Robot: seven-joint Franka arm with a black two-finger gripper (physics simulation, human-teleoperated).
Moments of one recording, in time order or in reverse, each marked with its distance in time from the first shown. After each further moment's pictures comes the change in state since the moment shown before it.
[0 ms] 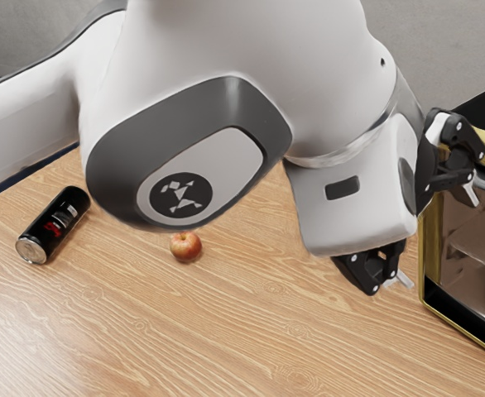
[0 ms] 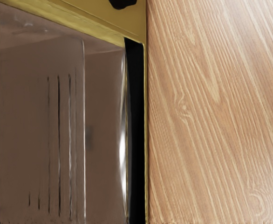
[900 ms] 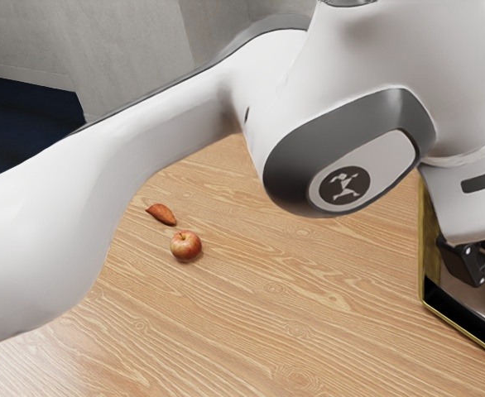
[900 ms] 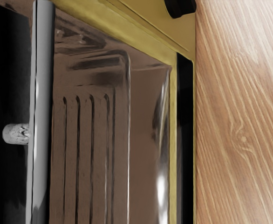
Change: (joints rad) arm -0.110 0.365 0.002 0.329 0.138 0.003 -0.056
